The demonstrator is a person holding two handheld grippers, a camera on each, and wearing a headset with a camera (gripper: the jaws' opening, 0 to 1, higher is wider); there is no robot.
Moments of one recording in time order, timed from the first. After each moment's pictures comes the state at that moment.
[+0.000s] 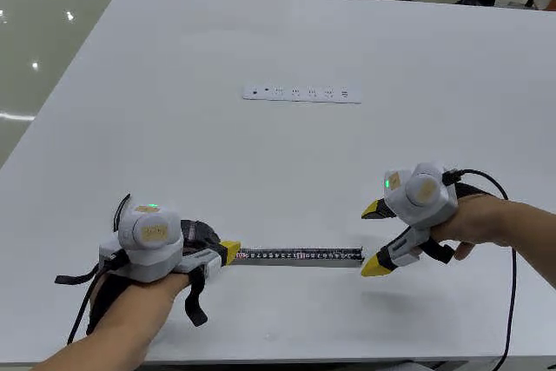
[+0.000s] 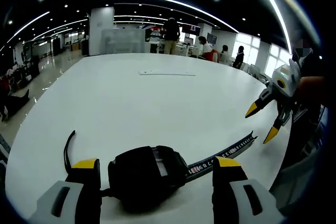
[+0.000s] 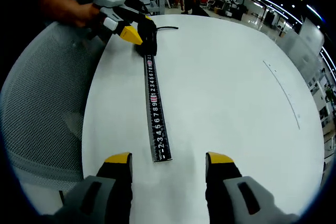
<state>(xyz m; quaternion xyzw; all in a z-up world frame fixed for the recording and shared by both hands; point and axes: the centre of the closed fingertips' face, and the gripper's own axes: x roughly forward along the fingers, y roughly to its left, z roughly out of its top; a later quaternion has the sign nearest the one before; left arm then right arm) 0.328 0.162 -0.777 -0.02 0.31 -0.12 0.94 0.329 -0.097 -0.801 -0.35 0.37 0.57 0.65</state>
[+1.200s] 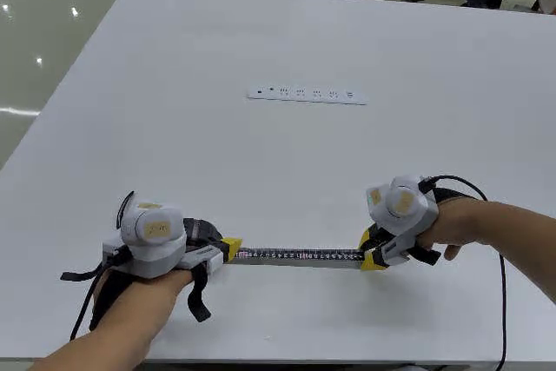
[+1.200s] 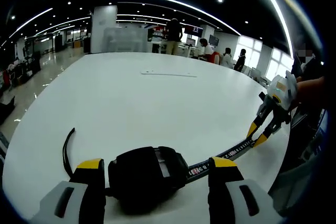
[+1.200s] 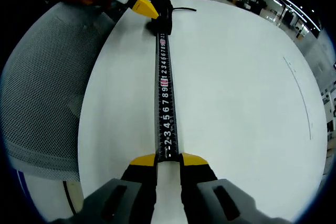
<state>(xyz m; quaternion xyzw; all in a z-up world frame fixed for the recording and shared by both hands) 0.330 0.162 -0.778 -0.04 0.31 -0.11 0.94 0.320 -0.097 -0.828 -0.39 0.40 0.59 0.58</state>
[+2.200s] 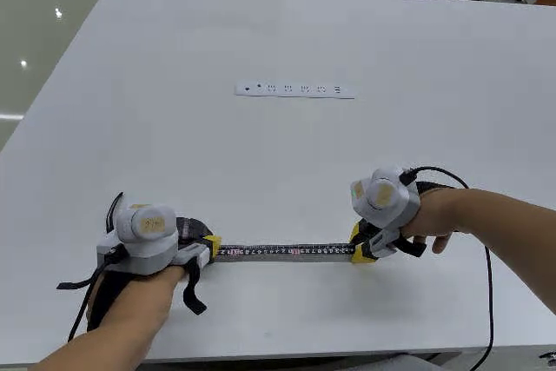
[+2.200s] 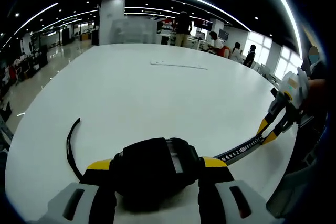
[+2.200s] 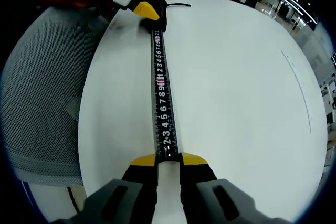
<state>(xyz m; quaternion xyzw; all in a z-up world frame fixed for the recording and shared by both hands) 0.329 0.172 -0.795 -0.03 0.35 -0.08 0.93 0.320 -0.099 -0.829 -0.39 0.42 0.57 0.59</state>
